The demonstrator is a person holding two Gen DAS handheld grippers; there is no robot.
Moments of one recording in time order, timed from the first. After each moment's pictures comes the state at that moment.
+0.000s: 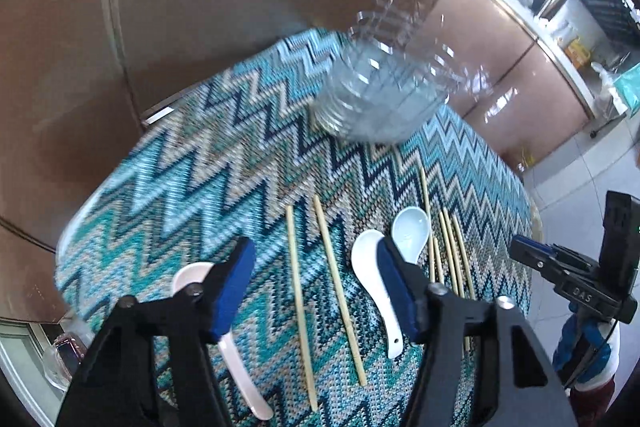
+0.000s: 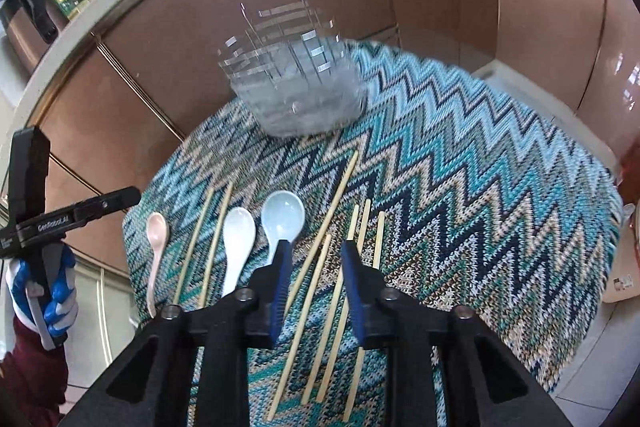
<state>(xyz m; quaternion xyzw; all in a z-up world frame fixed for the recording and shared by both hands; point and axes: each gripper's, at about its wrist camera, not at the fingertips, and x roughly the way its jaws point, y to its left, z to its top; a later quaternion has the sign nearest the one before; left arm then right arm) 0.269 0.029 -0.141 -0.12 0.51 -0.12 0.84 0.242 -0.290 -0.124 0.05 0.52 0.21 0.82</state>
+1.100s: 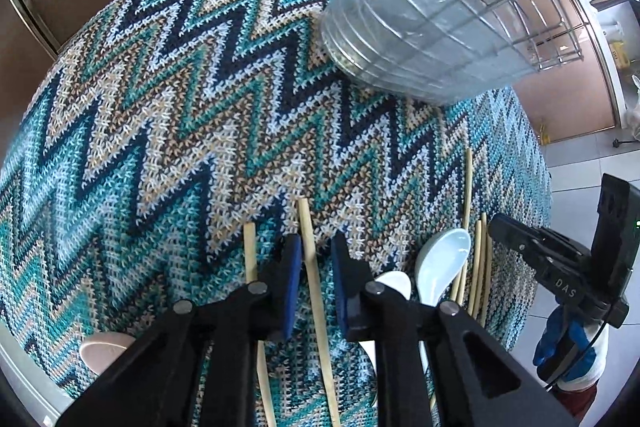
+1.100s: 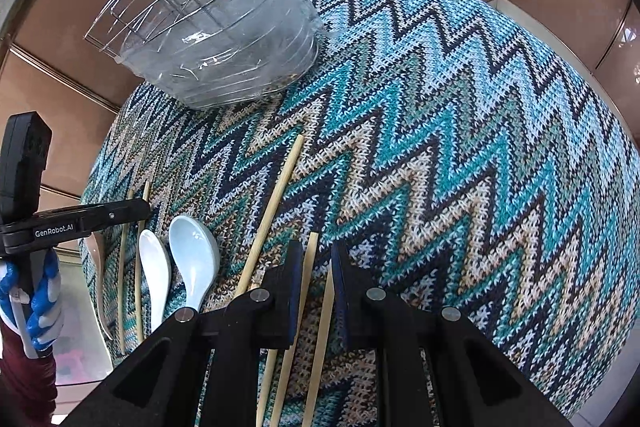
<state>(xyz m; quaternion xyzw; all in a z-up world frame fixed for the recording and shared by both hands) 0.359 -0.020 -0.222 -0.16 0.65 -0.11 0.74 0.335 -0.288 -0.194 0.03 0.62 0.19 0.76</state>
